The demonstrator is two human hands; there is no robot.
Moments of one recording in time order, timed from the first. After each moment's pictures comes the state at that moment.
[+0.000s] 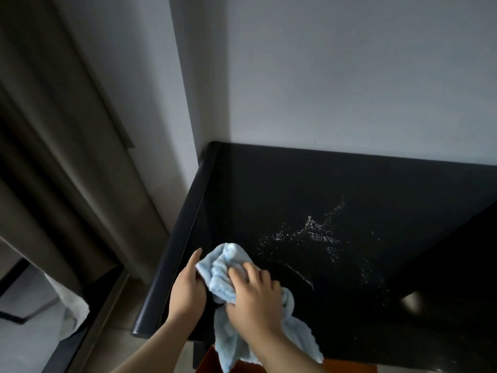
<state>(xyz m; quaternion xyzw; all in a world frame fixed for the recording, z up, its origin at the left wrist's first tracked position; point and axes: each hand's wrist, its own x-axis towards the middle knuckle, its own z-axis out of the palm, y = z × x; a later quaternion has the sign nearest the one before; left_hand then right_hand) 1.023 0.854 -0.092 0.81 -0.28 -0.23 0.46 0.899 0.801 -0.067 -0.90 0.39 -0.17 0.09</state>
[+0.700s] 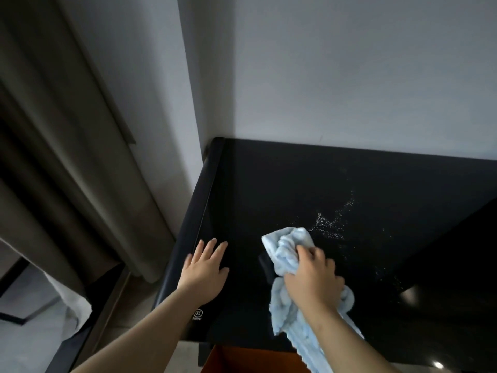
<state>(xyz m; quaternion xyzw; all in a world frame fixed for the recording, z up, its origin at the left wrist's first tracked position) 1.063 0.831 -0.089 0.85 -0.48 -0.22 0.07 0.874 0.744 -0.061 -0.80 0.59 -0.08 0.09</state>
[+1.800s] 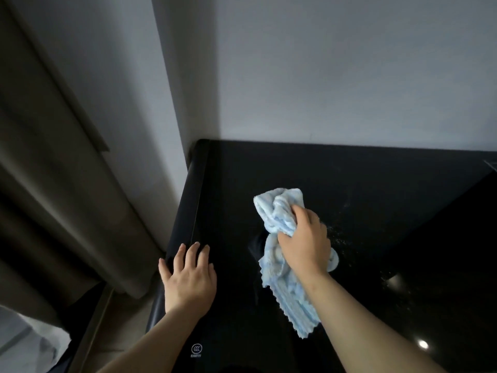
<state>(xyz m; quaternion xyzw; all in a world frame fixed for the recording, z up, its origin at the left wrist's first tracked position) 1.081 0.812 -0.106 0.89 -0.44 -0.06 0.09 0.927 0.683 -0.043 -0.76 0.58 -0.23 0.16</state>
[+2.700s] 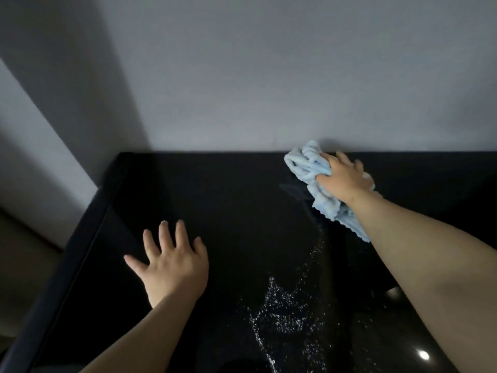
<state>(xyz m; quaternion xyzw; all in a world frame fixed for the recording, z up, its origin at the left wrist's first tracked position) 1.044 0.586 -0.118 0.94 -0.32 -0.06 0.10 0.848 0.322 -0.061 -0.77 0.63 -0.03 0.10</state>
